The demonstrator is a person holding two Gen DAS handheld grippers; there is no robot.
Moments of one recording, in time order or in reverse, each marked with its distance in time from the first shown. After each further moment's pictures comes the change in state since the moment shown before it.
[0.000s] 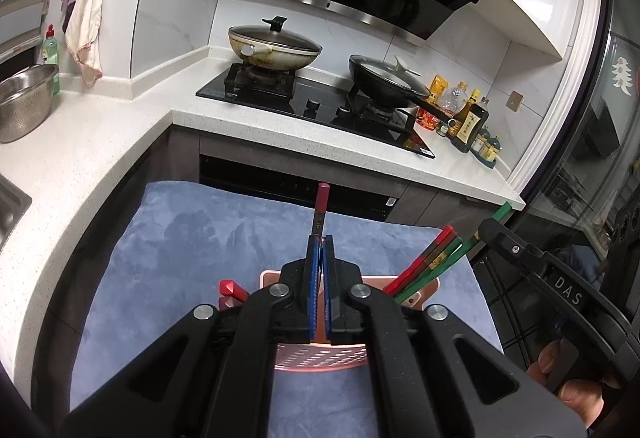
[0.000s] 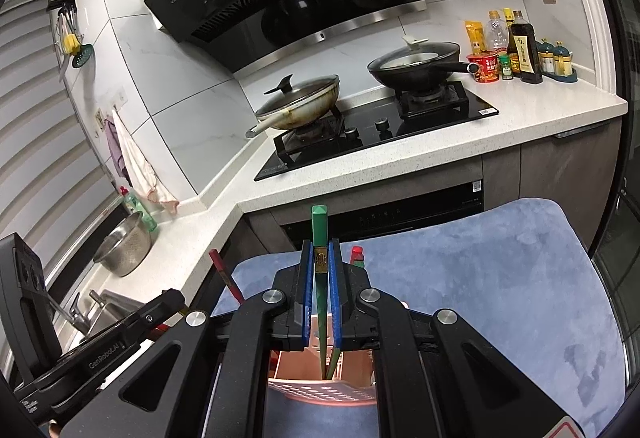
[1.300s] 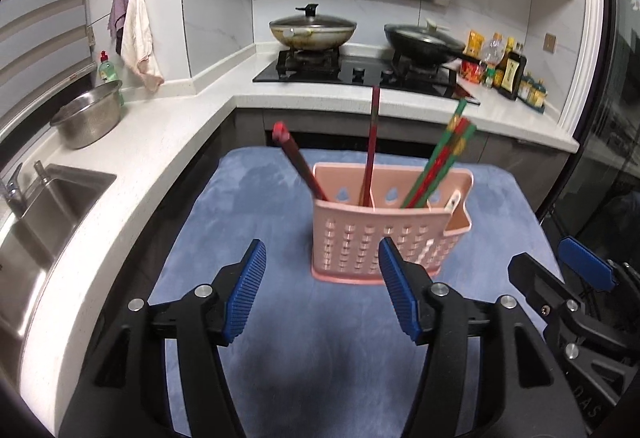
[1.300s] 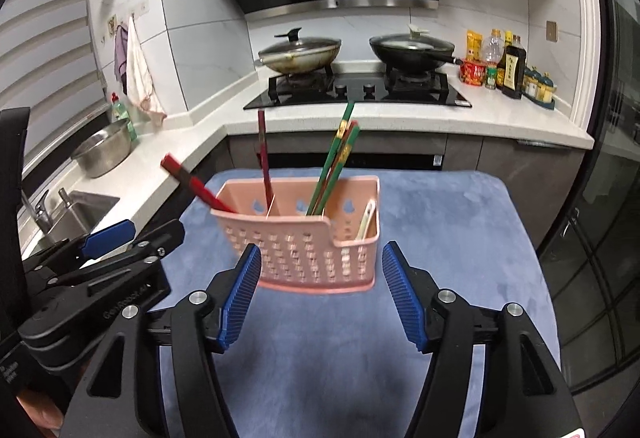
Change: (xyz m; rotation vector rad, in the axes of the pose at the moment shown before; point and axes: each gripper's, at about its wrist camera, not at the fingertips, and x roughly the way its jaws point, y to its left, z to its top) left arm -0.061 -0.035 -0.085 0.140 0.060 0.304; right arm -0.084 0.036 -0.092 -0.237 0.127 -0.162
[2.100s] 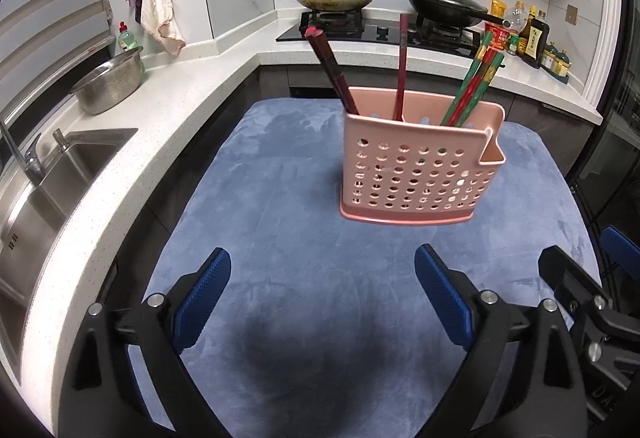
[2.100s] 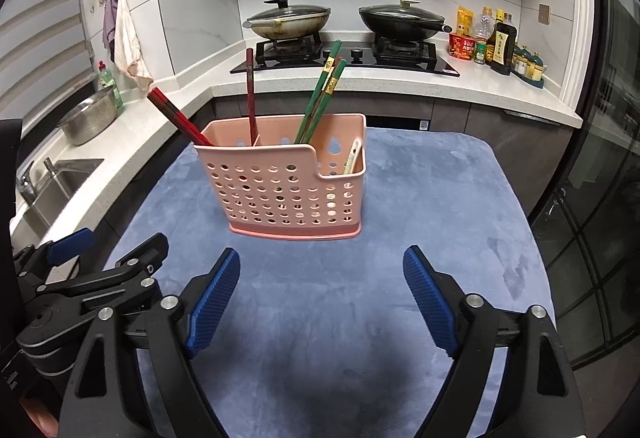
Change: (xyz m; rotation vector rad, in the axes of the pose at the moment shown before) left arm 0.011 0.008 -0.048 -0.010 0.106 0.084; right arm 0.006 0.001 -0.041 -0.021 0.090 -0.069
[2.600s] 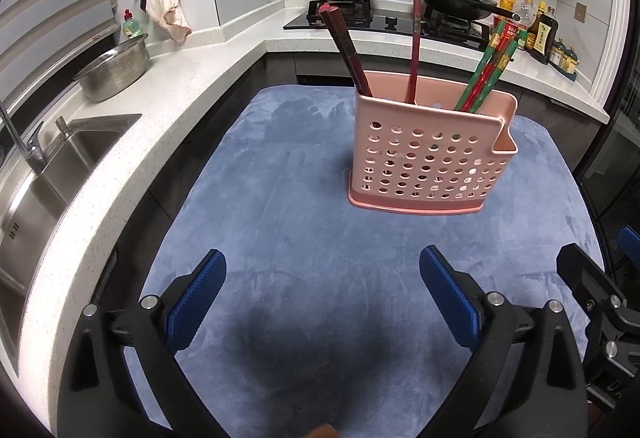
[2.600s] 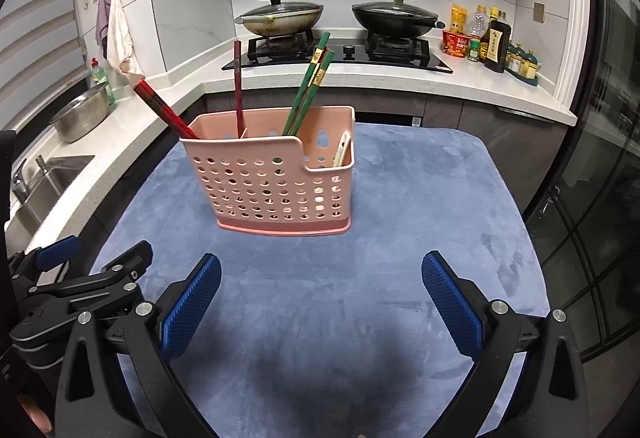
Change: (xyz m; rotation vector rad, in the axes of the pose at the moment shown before) left arm 0.007 0.004 -0.007 -0.020 0.030 0.018; right arm 0.005 -0.007 -0.004 0.006 -0.001 -0.027
